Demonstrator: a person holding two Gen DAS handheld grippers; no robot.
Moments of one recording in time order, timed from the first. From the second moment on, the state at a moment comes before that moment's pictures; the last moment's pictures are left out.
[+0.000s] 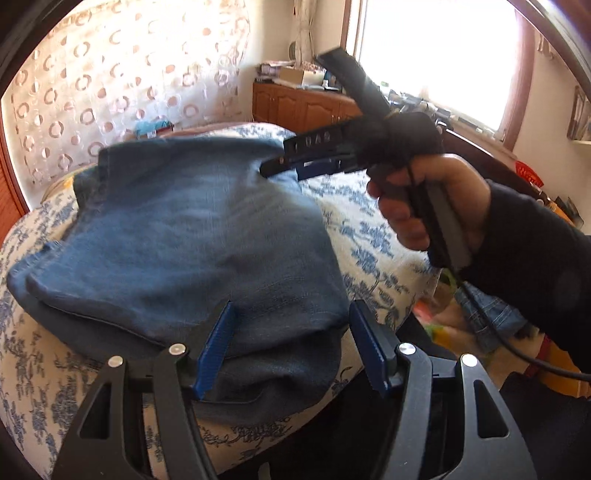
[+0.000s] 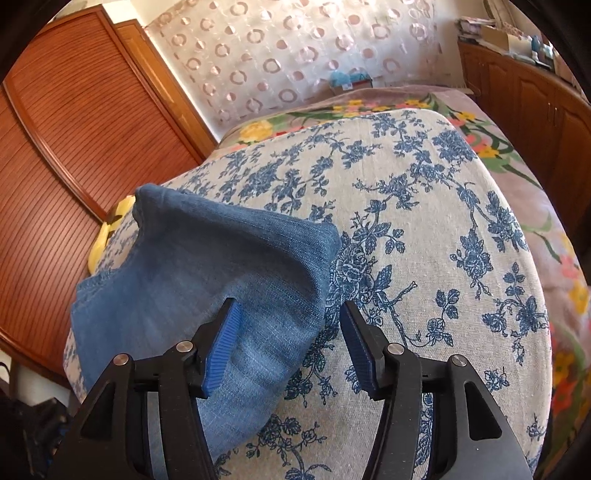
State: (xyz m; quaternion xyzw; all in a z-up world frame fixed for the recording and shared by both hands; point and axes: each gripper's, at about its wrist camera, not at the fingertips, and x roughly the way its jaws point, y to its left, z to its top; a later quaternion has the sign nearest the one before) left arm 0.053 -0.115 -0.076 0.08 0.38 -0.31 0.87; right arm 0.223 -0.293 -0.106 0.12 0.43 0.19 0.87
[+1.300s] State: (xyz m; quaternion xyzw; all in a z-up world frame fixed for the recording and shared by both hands) left arm 0.066 -0.100 0.129 -0.02 0.21 -0.39 0.90; right arm 0.161 -0.312 0.208 -0.02 0.23 0.17 0.96
